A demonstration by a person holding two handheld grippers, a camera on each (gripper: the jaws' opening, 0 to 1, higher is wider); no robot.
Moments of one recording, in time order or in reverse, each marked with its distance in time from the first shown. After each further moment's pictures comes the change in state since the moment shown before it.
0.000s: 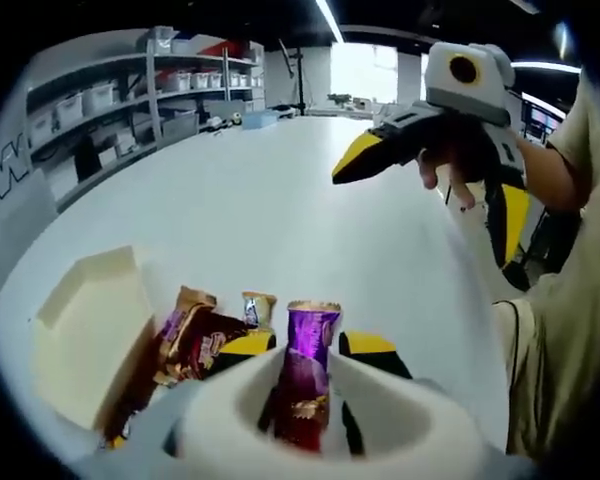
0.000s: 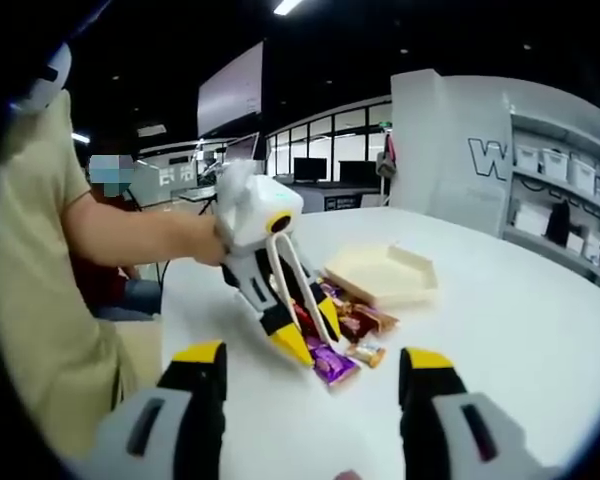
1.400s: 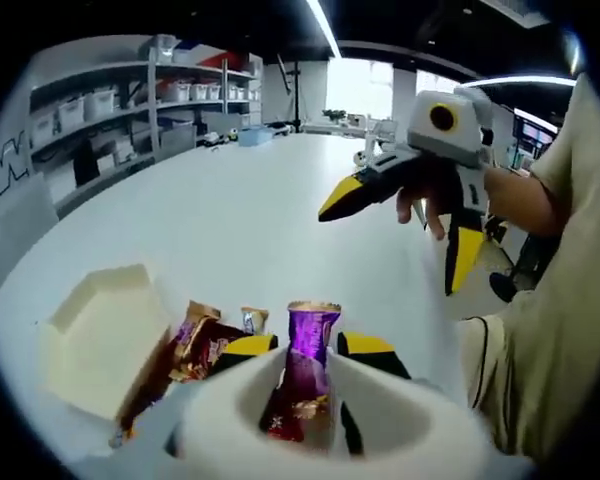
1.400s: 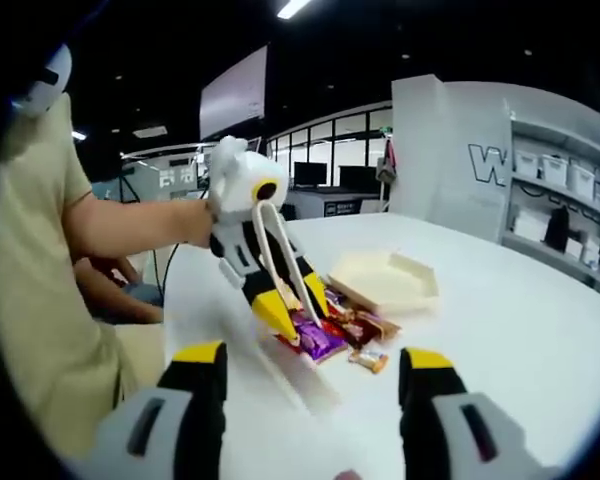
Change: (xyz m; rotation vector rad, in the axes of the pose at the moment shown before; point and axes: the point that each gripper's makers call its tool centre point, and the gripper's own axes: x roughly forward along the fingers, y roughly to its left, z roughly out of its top) left arm -0.045 -0.010 0.025 -0.023 -0.063 -0.044; right arm -0.002 0.006 0.006 -0.012 -0.019 -0.007
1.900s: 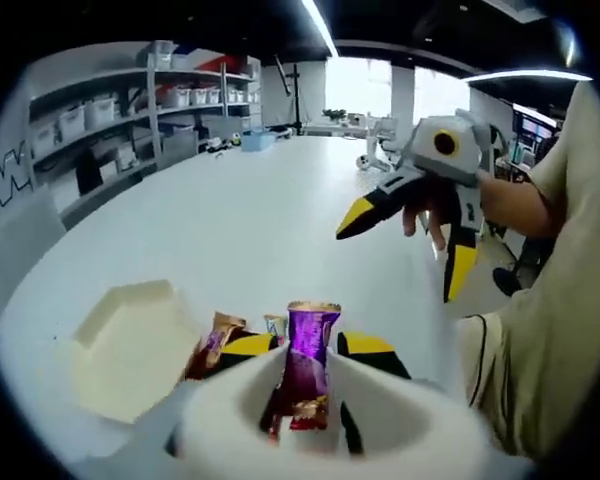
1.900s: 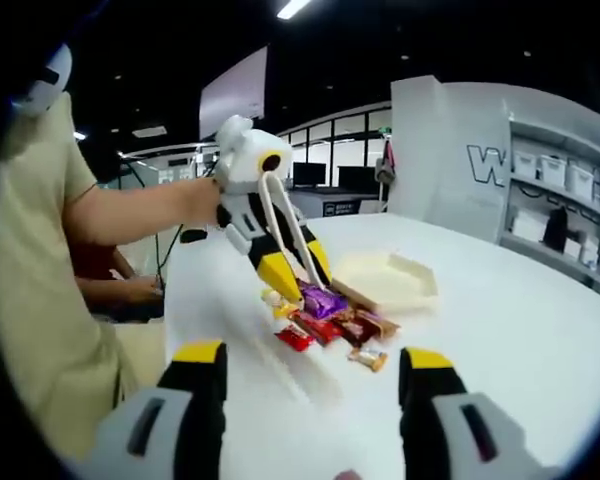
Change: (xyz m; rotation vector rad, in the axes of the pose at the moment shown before) left arm -0.022 0.020 0.015 0.039 0.010 0.029; right arm -0.004 0.001 -0.001 -0.001 -0.005 -0.007
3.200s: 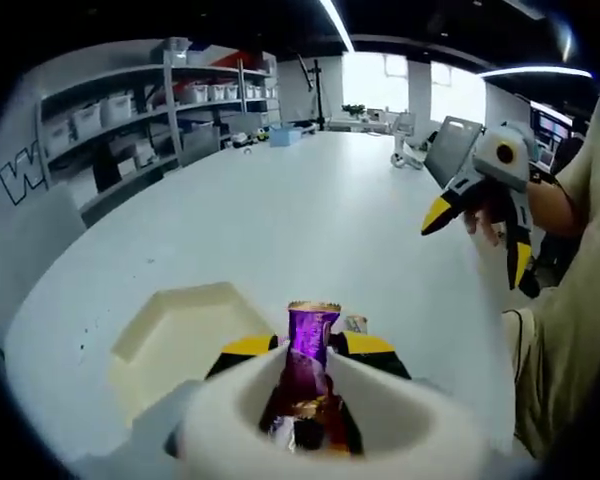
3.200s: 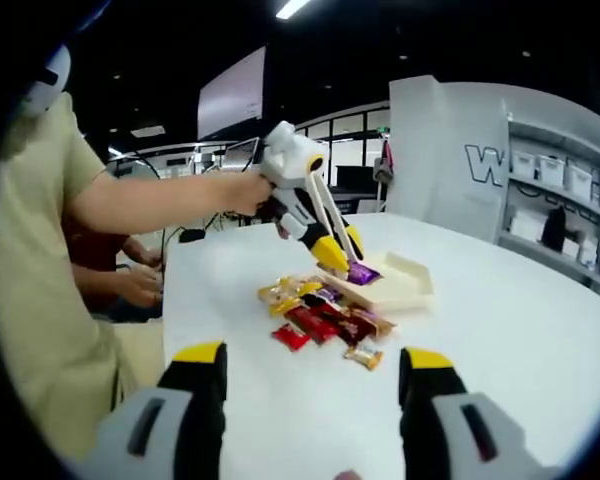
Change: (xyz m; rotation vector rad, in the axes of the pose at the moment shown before) left arm 0.004 0.080 0.003 -0.010 0.014 0.075; right arm -0.003 -0.003 0.000 0.000 0.004 -0.009
